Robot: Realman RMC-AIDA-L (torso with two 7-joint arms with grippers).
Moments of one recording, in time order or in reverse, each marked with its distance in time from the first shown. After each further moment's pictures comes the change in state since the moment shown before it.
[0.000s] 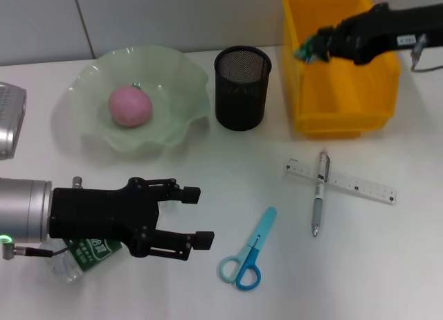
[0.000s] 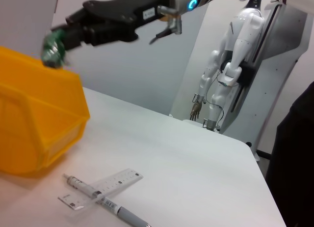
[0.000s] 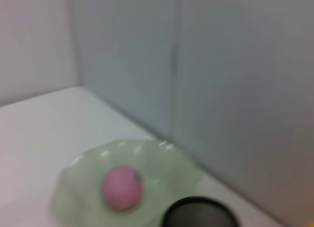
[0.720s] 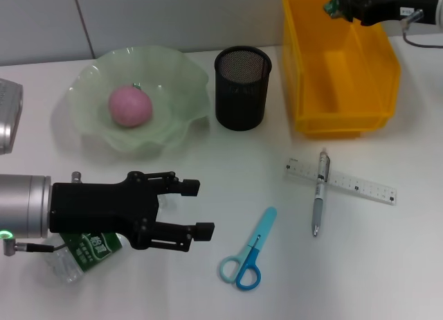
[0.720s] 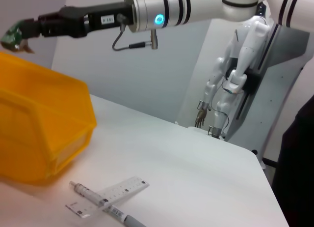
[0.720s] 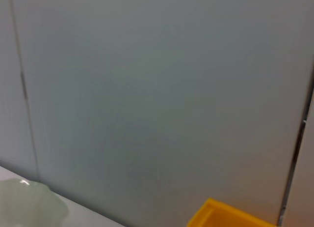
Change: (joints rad) left arm -0.004 -0.003 -0.023 -0.005 -0.004 -0.005 0.000; right arm 0.004 0.025 -0.026 0.140 0.047 0.476 0.004
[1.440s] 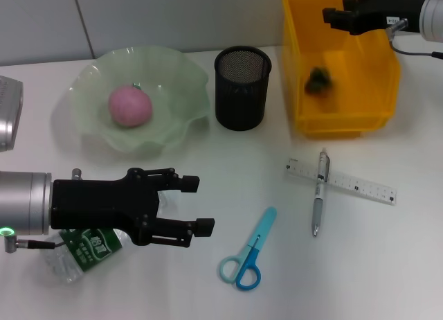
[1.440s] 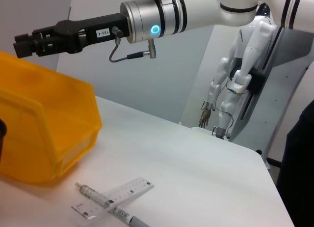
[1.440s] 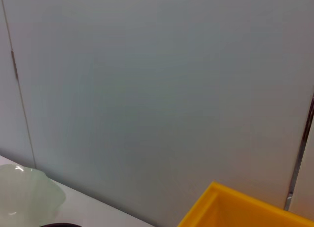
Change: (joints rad) left arm -0.005 -0.001 -0.003 0.000 0.001 -0.013 0.000; right arm 0.022 -0.012 -0.043 0.082 -0.003 0.069 0.006
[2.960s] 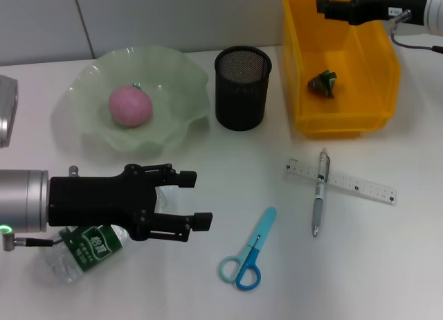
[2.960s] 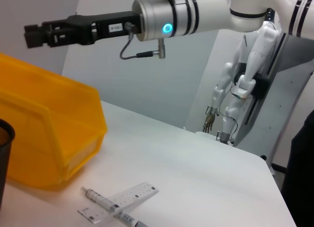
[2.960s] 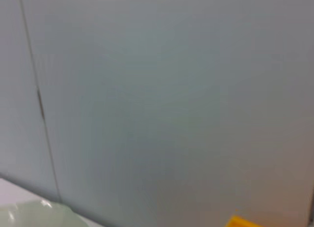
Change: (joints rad) left arm 0.001 -0.001 -0.019 0.000 0.000 0.001 -0.001; right arm -0.034 0.012 -0.005 -0.065 0.095 -0.060 -0.008
